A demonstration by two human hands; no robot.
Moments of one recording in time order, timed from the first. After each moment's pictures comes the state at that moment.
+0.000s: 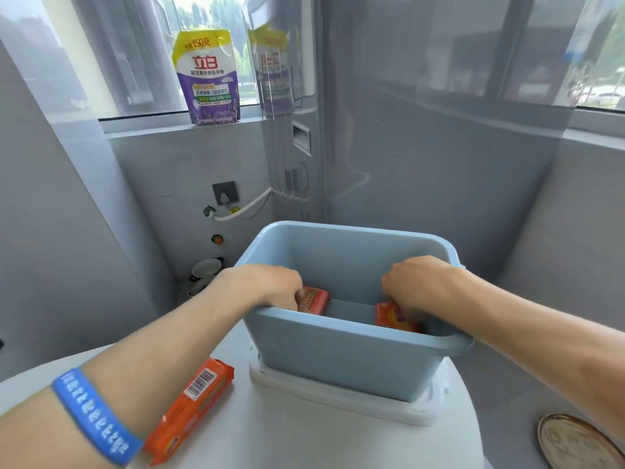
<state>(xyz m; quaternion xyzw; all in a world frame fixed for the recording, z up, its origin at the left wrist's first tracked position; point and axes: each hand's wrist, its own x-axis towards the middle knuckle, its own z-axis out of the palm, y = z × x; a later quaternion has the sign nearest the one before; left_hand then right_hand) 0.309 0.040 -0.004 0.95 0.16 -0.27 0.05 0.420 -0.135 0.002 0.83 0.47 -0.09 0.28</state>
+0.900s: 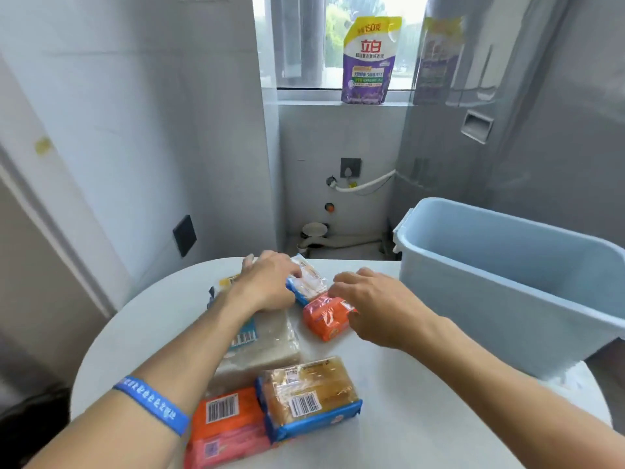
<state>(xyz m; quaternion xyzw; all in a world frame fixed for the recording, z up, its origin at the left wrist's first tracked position) 0.046 0.115 -0.060 0.91 0.41 -0.01 0.07 0.198 -0.039 -0.046 0.69 0.72 0.02 -0.02</state>
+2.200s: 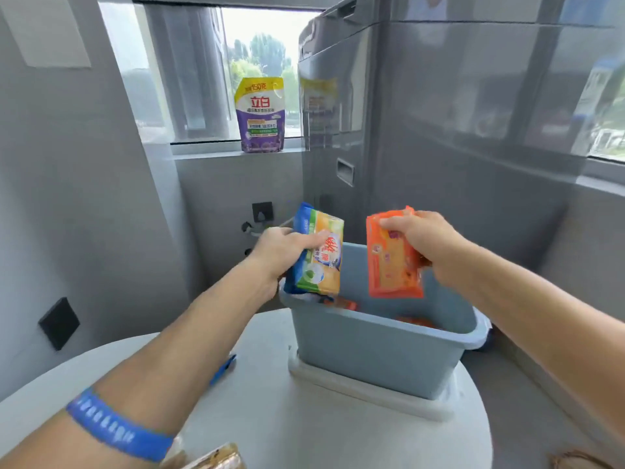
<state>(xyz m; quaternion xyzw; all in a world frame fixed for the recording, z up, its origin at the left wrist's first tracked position) 0.222 0.028 0.058 0.67 0.31 0.21 0.64 0.365 -0.122 0.085 0.78 0.19 -0.19 -0.57</state>
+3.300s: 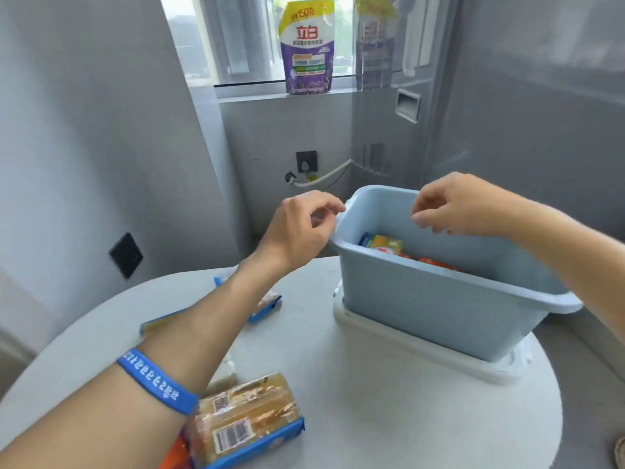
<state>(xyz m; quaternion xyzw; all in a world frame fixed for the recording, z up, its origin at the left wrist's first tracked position) 0.186 0.054 -0.001 0.87 0.21 0.35 0.28 0.375 -0.095 0.049 0.83 0.51 -0.10 -0.20</state>
